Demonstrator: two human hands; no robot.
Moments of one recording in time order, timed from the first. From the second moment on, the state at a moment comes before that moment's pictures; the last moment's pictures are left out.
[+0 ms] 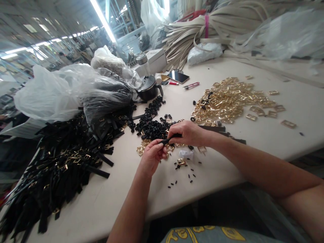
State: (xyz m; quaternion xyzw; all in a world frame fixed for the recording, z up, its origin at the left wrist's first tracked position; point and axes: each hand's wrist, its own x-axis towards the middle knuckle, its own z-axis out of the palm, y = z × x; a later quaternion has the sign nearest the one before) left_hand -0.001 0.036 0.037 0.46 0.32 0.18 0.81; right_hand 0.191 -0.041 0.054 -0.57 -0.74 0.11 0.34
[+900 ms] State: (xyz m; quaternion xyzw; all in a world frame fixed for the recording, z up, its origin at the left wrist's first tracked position) left_hand 0.001 0.047 0.033 0.53 0.35 0.31 0.71; right_hand 0.183 -0.042 0.051 -0.59 -0.72 0.06 0.36
